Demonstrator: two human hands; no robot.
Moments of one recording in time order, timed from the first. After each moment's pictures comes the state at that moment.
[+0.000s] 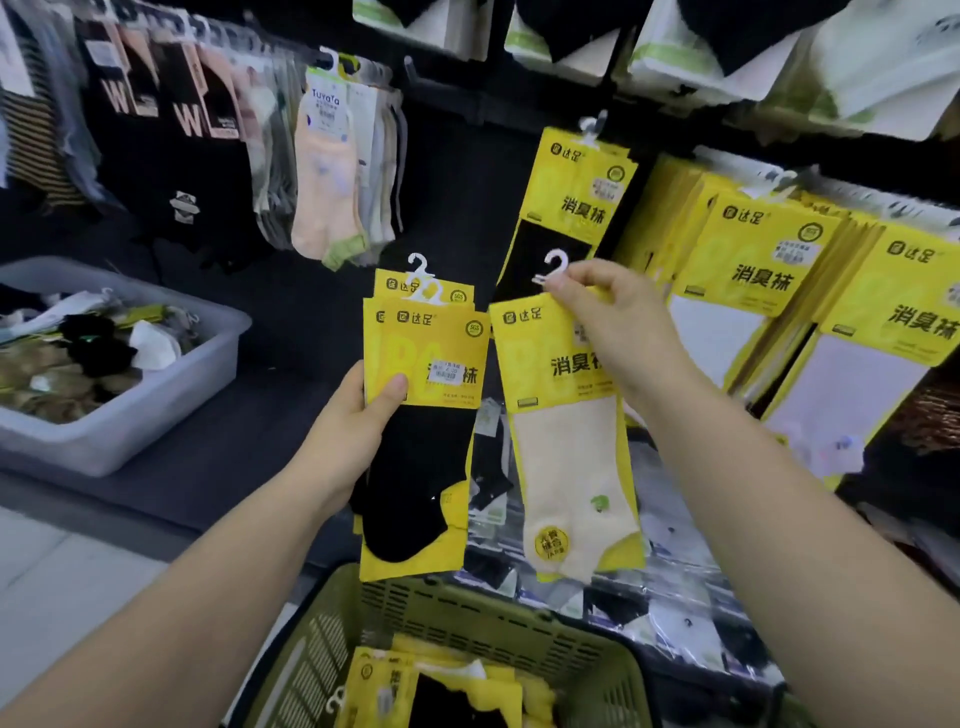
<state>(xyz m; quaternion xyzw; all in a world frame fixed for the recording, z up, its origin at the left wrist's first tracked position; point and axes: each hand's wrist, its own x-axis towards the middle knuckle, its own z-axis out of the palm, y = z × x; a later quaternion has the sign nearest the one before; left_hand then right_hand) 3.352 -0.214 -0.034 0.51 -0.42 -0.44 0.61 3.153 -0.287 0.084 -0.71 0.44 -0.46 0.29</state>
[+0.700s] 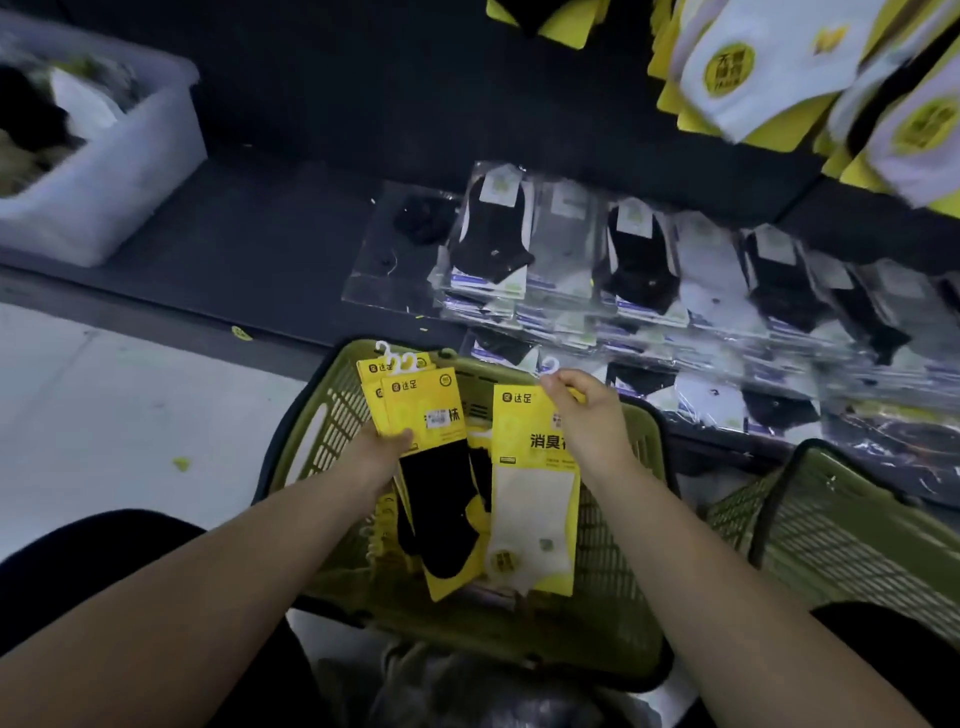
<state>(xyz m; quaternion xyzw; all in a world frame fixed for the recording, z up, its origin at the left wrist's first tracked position) 3.291 -0.114 -0.241 0.70 -0.15 -0.61 0.34 3.087 -0.178 -0.209 -0.50 0.64 -0.33 0.47</state>
